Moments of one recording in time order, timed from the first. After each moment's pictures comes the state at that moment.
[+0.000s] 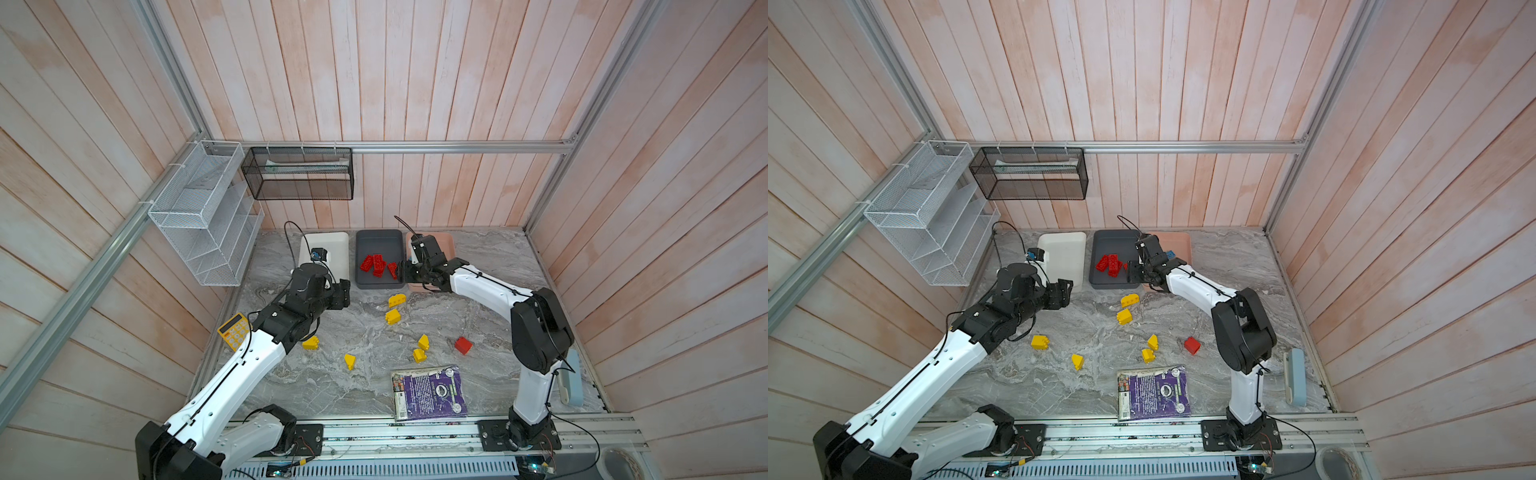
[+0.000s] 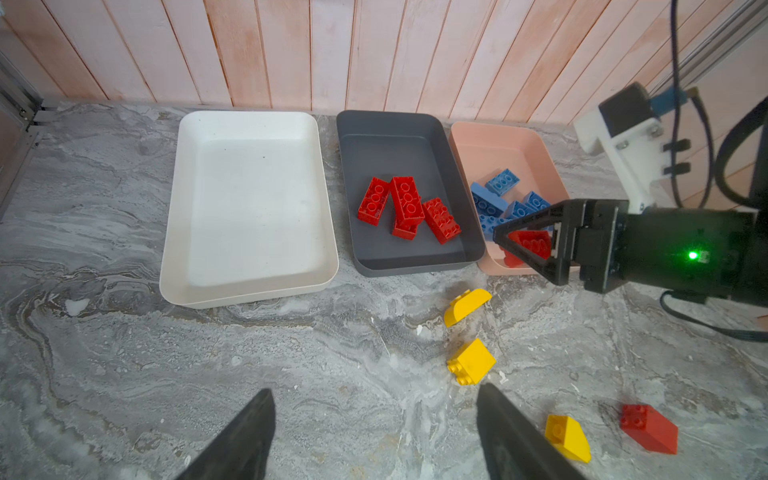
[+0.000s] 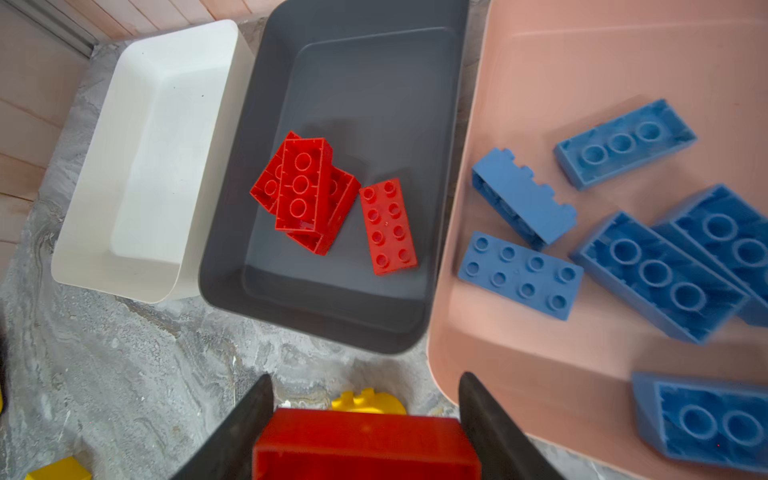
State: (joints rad) left arm -0.46 1.10 1.00 -0.51 -0.14 -0.31; right arm 0.60 1.94 1.48 -0.34 -0.01 0.46
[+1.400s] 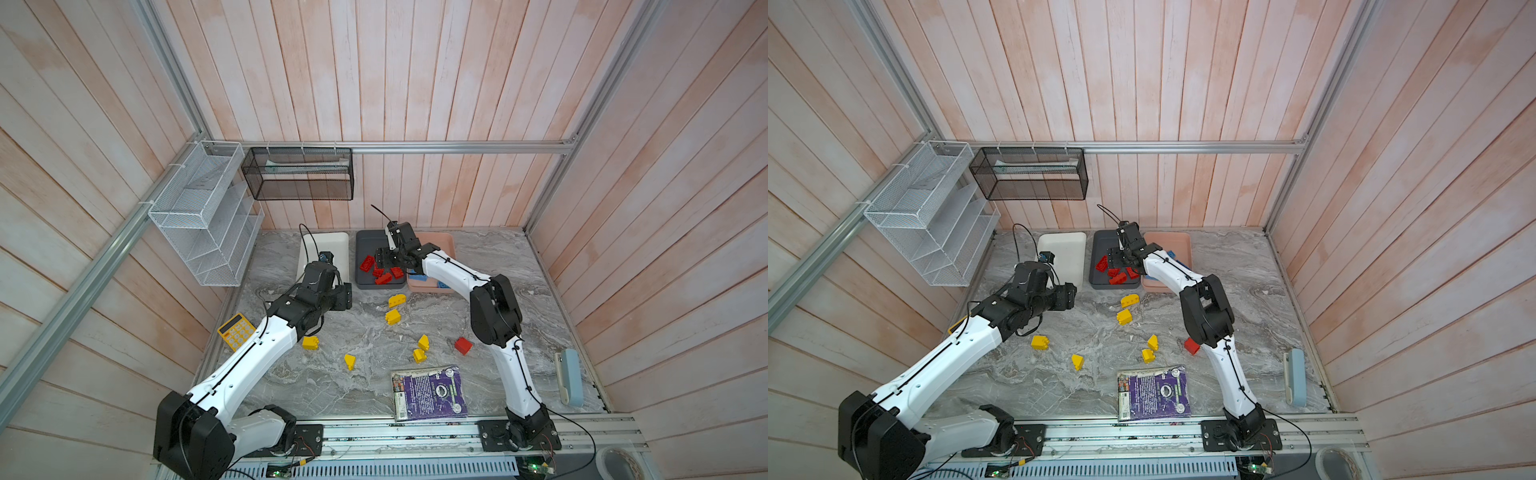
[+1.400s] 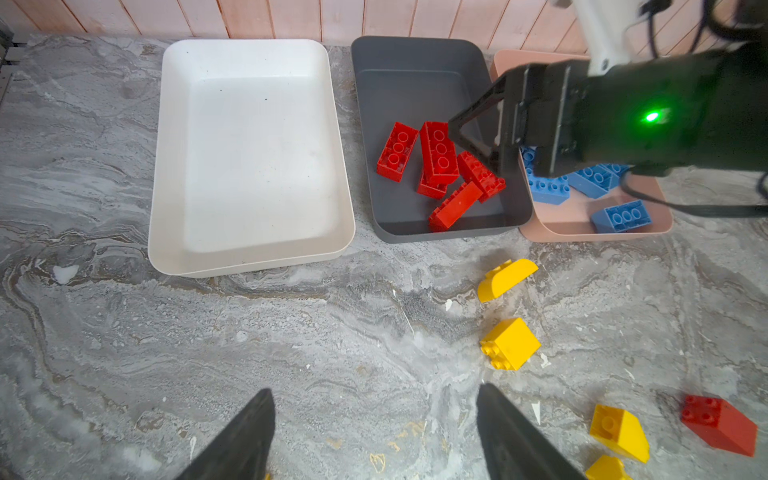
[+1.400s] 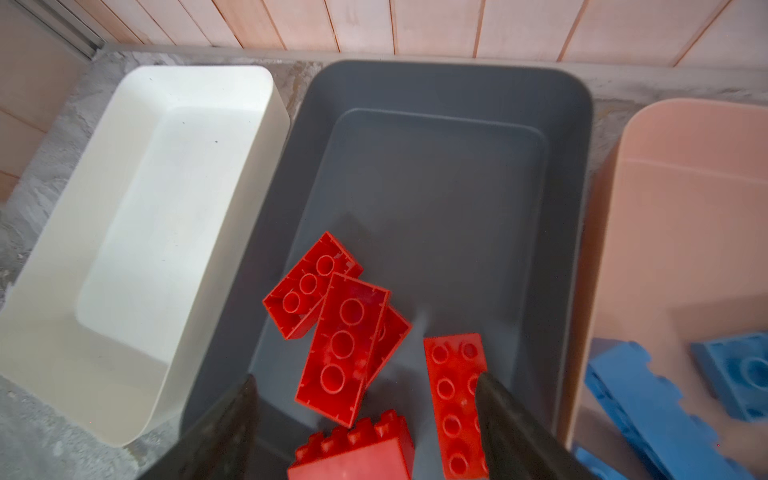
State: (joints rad) left arm -0.45 1.22 1.01 -0.54 -0.13 -0.30; right arm 0.62 2.27 1.94 -0.41 0.00 0.34
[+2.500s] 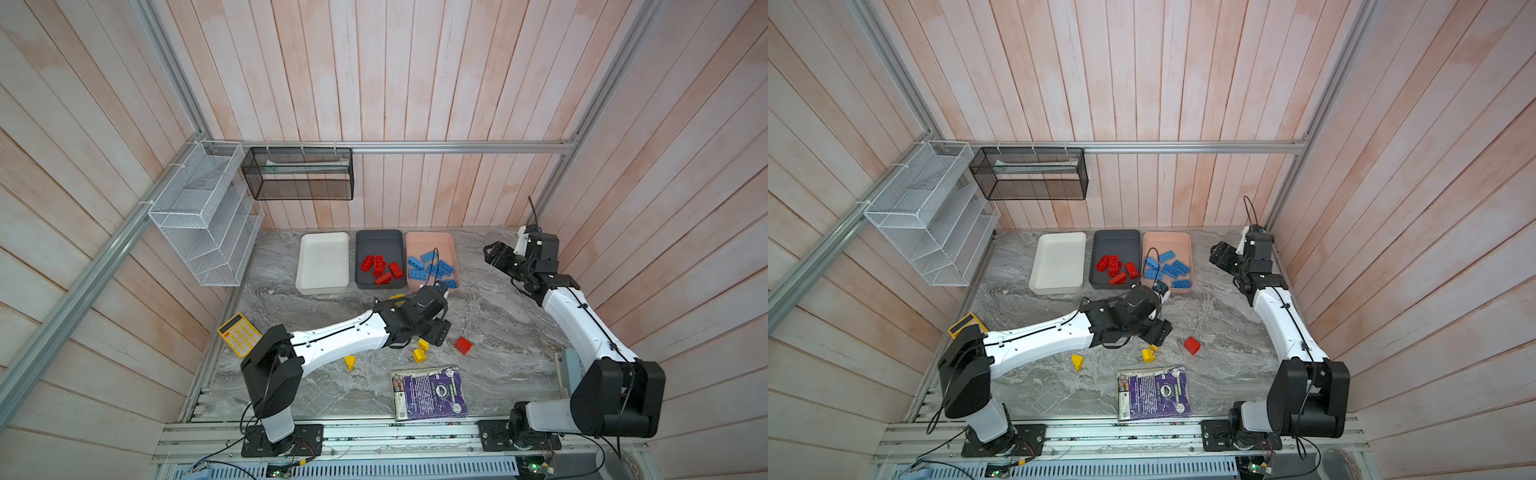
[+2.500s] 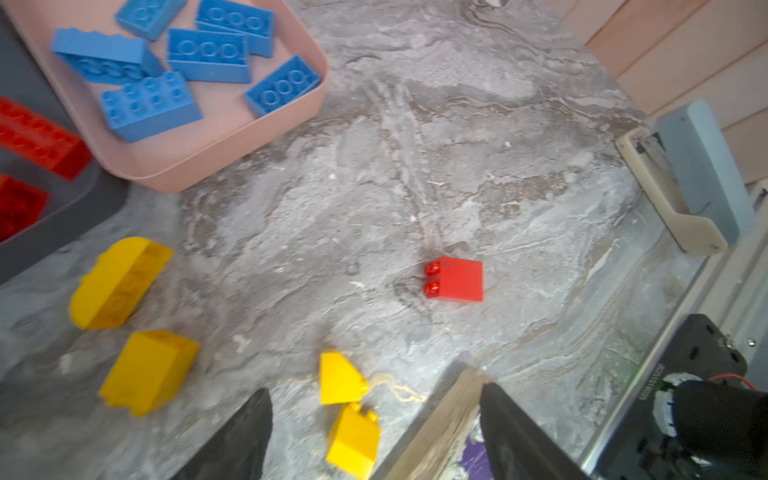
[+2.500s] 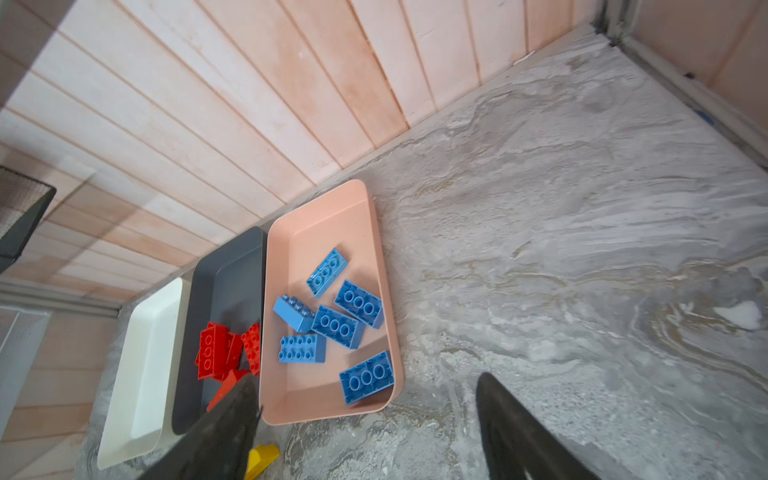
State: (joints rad) left arm -1.06 1.80 1.42 -0.47 -0.07 -0.35; right arm -0.03 1.37 1.08 -0.25 -0.21 0.52
